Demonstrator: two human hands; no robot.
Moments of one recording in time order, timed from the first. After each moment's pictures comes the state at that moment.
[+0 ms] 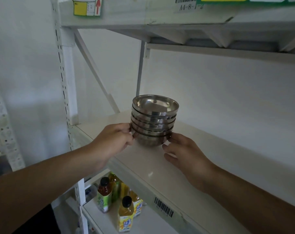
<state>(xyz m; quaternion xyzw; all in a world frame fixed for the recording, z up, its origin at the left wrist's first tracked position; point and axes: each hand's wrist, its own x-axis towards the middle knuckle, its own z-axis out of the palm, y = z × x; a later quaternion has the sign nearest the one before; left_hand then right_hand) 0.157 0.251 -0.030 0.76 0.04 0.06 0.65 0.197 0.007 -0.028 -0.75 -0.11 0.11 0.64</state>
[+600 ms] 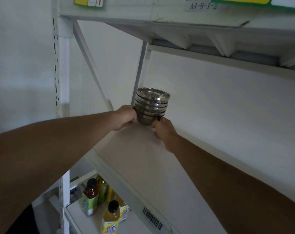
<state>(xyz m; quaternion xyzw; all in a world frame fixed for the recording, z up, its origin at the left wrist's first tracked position) 0.304 0.252 -0.003 0.76 0.14 0.04 0.63 0.318 0.073 -0.010 -0.84 -0.05 0.04 0.54</state>
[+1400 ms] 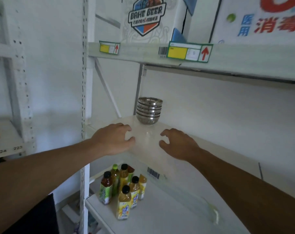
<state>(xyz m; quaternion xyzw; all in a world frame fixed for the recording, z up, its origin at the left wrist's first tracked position) 0.066 0.233 0.005 0.98 0.01 0.12 0.12 0.140 -0.022 0.016 -0.96 -0.24 -0.09 0.10</state>
